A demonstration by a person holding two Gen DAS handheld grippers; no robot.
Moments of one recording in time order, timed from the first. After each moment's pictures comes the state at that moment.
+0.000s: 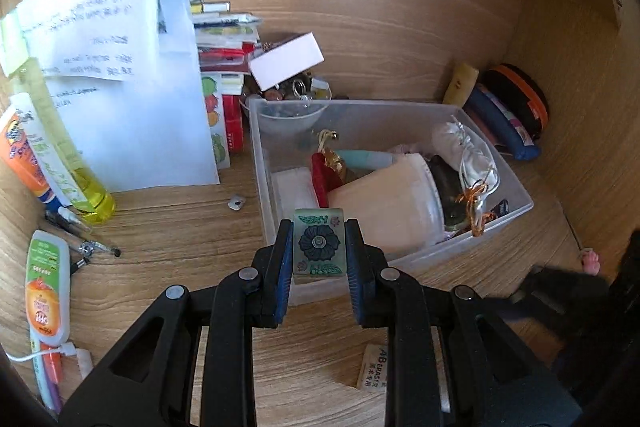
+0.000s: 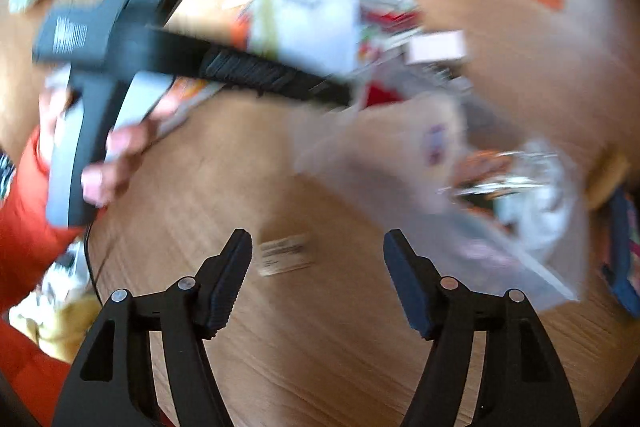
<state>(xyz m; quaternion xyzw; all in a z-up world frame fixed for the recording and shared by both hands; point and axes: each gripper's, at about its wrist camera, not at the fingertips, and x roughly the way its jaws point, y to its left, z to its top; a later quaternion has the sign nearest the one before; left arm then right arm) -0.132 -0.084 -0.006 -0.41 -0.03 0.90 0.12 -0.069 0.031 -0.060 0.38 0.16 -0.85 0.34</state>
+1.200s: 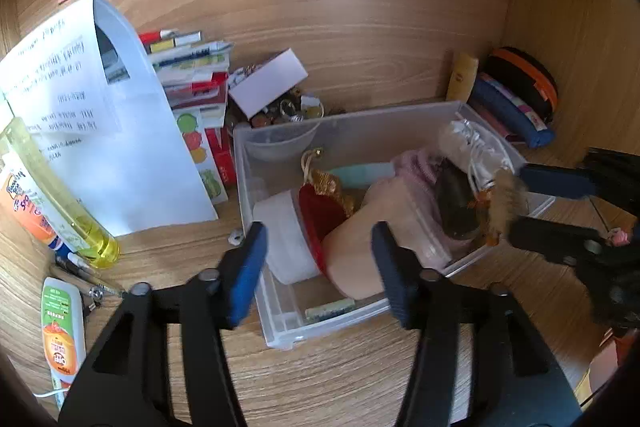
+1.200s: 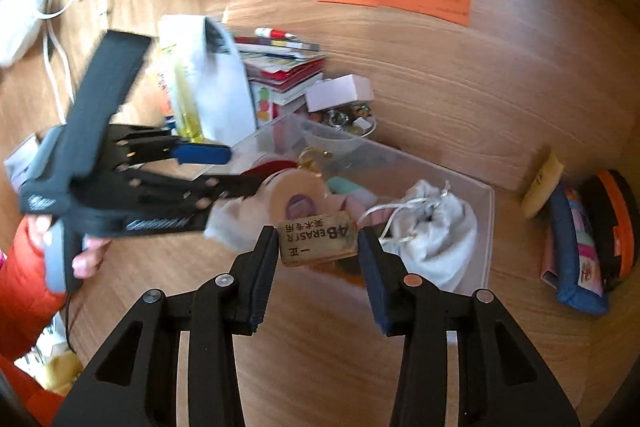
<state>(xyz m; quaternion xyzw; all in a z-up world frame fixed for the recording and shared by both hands) -0.140 -0.064 -0.010 -0.37 0.04 0.92 0.11 -0.113 0.062 -0.016 0.33 0.10 -0.91 0.24</state>
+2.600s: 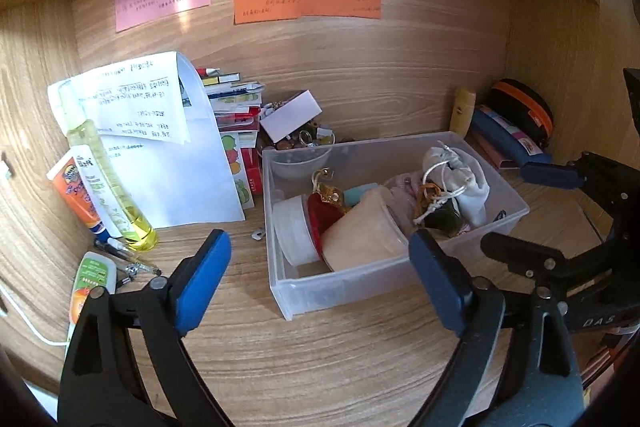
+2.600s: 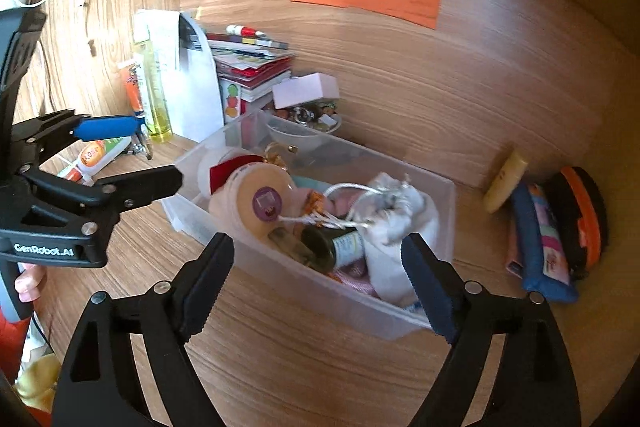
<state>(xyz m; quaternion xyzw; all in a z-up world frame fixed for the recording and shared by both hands) -0.082 -0.055 0.020 -0.31 0.03 0.95 0.06 -0.092 0.073 -0.011 0.33 0.12 -0.92 0.18</state>
